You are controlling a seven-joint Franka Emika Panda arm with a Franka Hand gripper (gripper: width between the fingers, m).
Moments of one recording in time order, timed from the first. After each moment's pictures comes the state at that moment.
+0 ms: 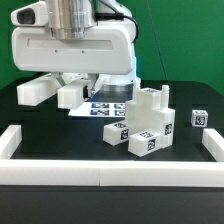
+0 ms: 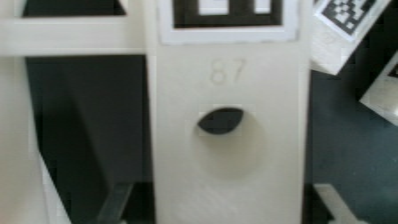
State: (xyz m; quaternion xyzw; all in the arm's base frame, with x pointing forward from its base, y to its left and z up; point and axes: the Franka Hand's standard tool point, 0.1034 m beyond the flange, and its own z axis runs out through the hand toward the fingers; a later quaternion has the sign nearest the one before) arm 0.530 -0.094 0.099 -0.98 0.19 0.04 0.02
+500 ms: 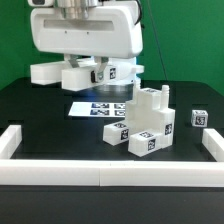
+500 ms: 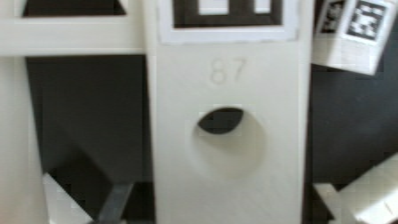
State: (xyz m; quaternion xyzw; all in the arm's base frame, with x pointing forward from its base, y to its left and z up) arm 0.533 -0.073 0.130 -0.94 0.34 0.03 0.03
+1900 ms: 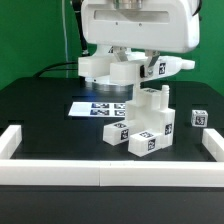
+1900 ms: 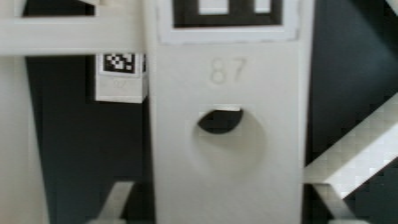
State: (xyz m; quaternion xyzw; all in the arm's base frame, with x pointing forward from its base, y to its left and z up) arm 0.555 0.004 0.137 -0.93 0.37 0.04 0.02
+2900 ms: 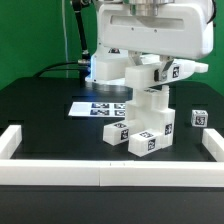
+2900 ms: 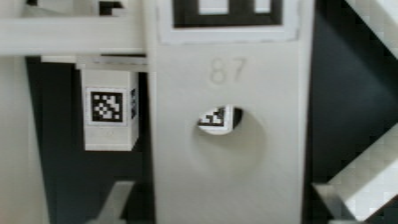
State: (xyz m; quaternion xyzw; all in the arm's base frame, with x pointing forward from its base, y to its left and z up) arm 0.546 0.028 0.130 -0.92 0.38 0.05 0.02
